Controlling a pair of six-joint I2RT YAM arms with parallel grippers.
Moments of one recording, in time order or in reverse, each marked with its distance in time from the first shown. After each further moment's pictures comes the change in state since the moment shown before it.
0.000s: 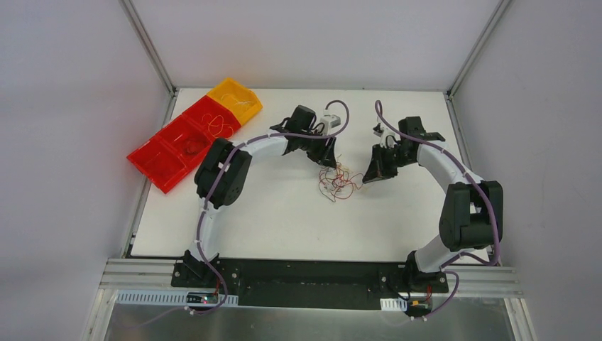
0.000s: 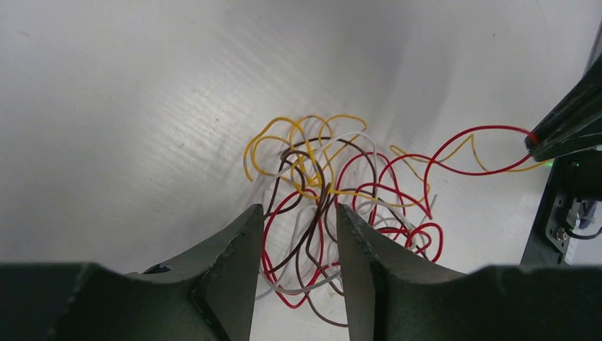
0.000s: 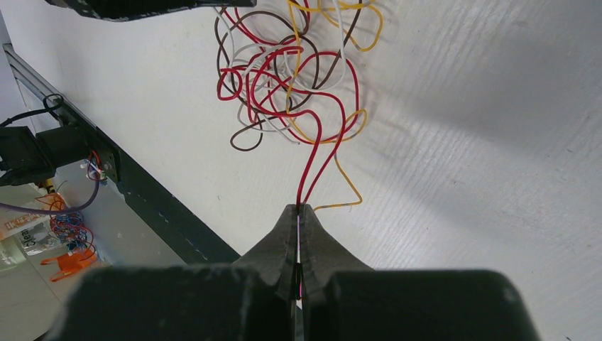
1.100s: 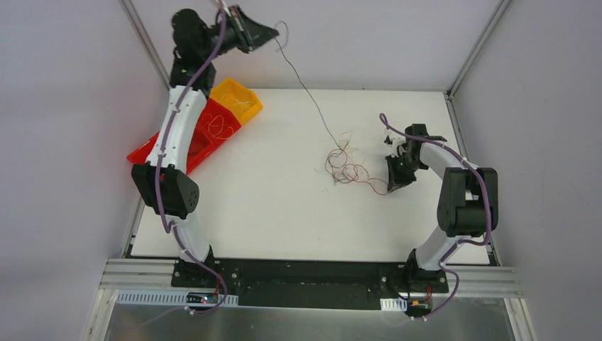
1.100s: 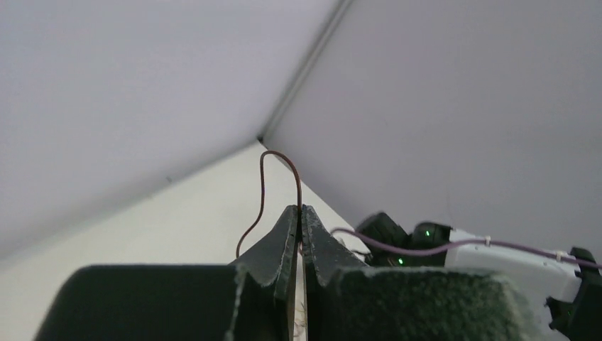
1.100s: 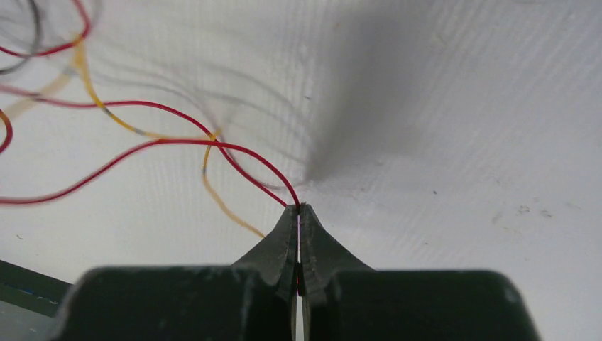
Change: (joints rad) left arm 0.413 -0.302 0.435 0.201 0.144 -0.606; right arm -0.089 0.116 -0.032 0.013 0.386 -0.164
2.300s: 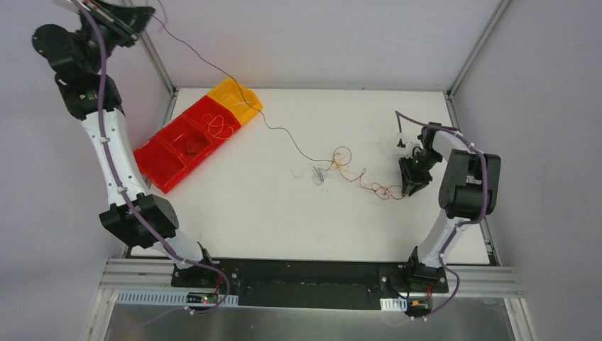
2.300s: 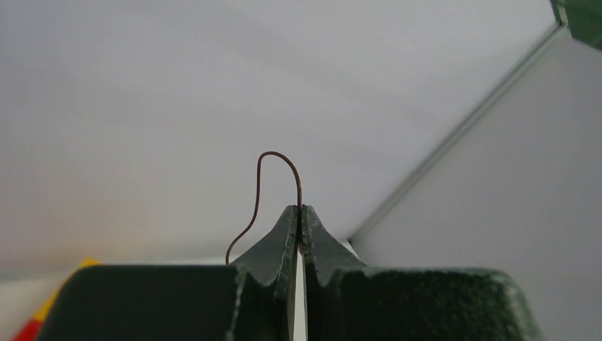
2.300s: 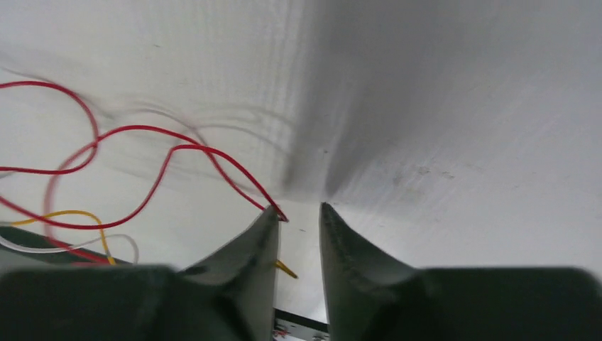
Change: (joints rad) left arm 0.667 -0.217 0.040 0.095 -0.010 -0.255; right arm -0.163 0.181 0.166 -0.219 0.087 -0.162
